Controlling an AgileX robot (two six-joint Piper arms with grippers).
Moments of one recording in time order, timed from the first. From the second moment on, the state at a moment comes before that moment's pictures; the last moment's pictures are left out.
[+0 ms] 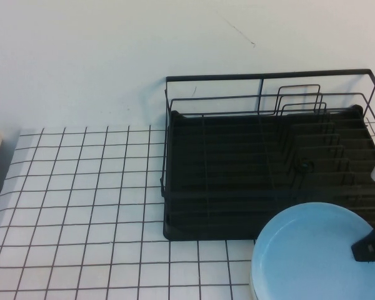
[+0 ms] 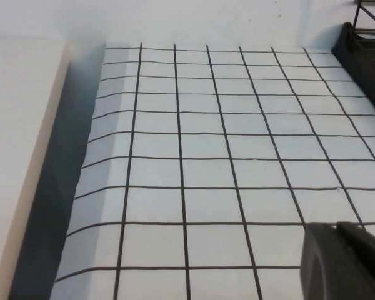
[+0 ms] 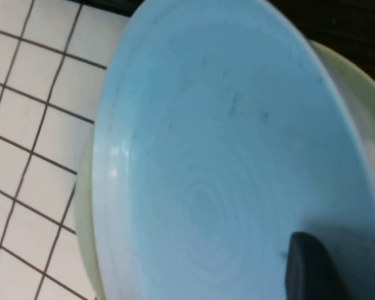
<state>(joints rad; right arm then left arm) 0.06 1.39 -0.71 0.72 0.78 -0.75 0.00 -0.01 0.02 -0.19 0.37 0.04</state>
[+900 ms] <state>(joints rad) 0.06 1.34 -0.98 0.23 1.05 -0.38 0.00 -0.01 0.02 -0.19 0.37 0.04</state>
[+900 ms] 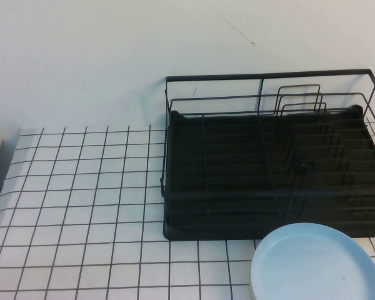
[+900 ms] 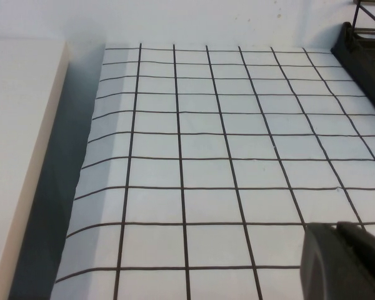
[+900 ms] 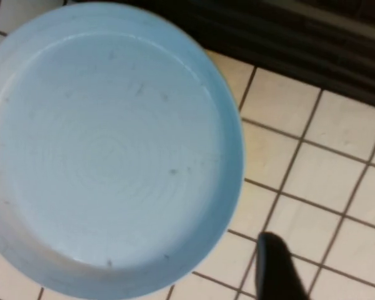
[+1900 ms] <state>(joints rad) 0.06 0.65 -0.98 0.07 1.11 -0.42 0.00 -0.01 0.02 -0.19 0.37 0.04</state>
